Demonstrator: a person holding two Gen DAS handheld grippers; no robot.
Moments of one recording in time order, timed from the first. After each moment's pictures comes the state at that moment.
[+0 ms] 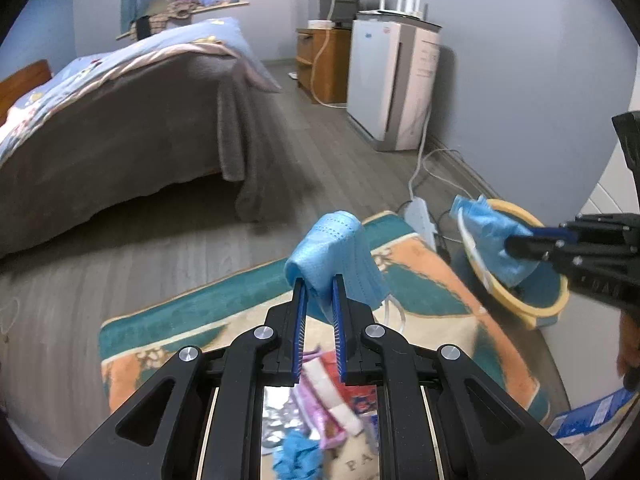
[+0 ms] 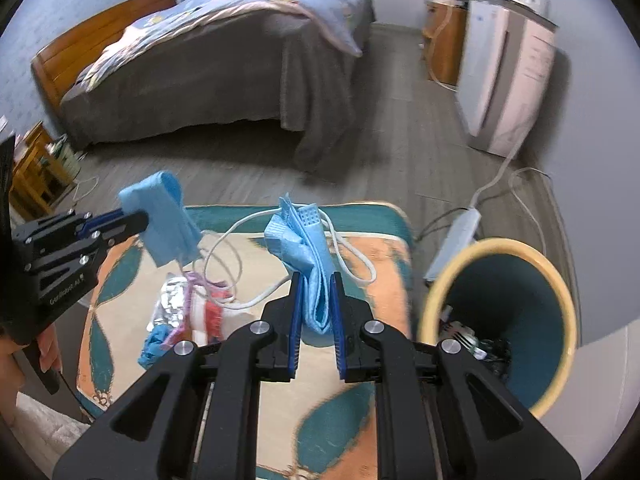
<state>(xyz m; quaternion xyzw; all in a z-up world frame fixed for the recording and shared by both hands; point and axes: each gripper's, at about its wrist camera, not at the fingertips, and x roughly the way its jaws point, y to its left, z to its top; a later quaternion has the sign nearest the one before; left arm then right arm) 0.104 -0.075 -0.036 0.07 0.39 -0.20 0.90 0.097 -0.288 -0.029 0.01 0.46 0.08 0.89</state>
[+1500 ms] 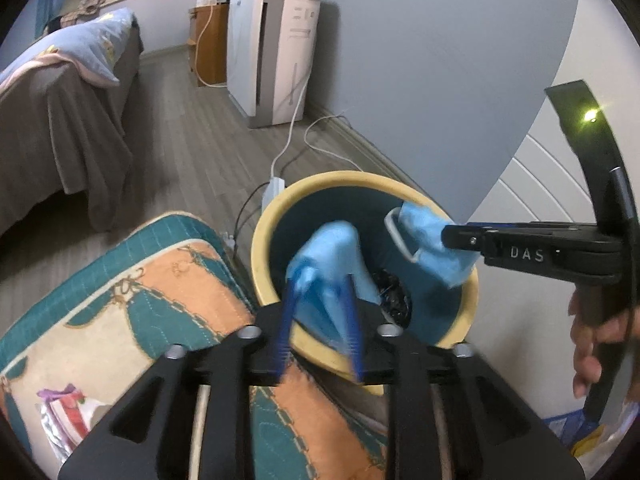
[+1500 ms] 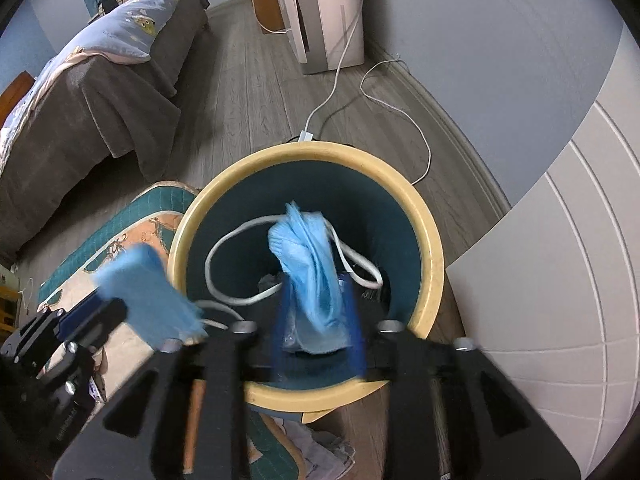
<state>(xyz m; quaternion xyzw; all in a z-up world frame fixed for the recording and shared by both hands) 0.079 -0.311 -0.091 0.08 0.42 -0.33 0.84 0.064 -0.503 -0.088 0.15 0.50 -0.12 0.84</state>
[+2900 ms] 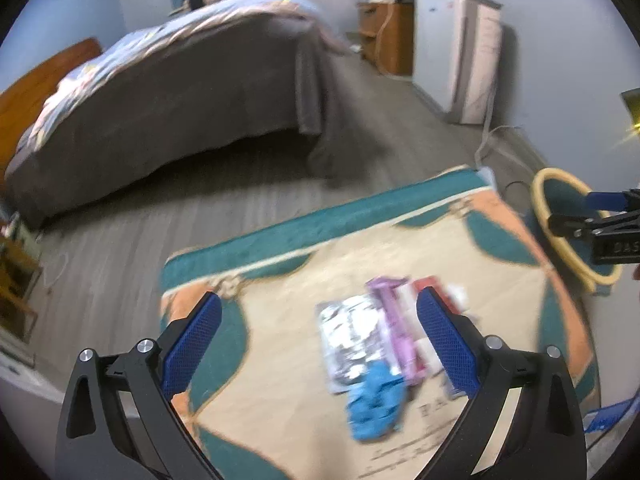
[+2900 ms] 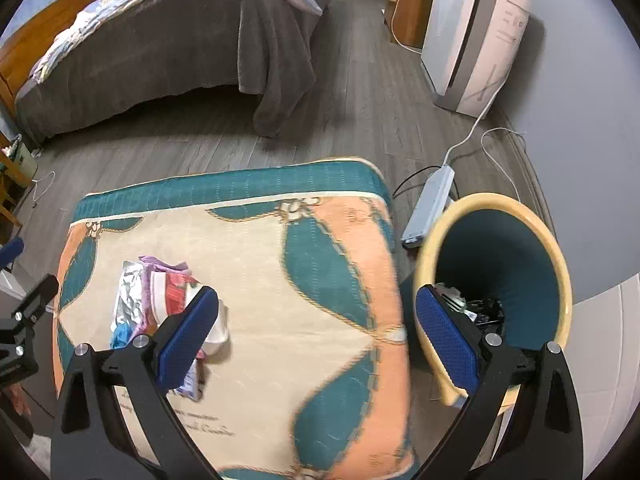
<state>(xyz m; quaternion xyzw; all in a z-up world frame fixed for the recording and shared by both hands) 0.085 0.001 -0.073 0.09 0.44 -0.07 0.89 0.117 -0.247 -0.074 0.00 0.51 0.00 0.86</state>
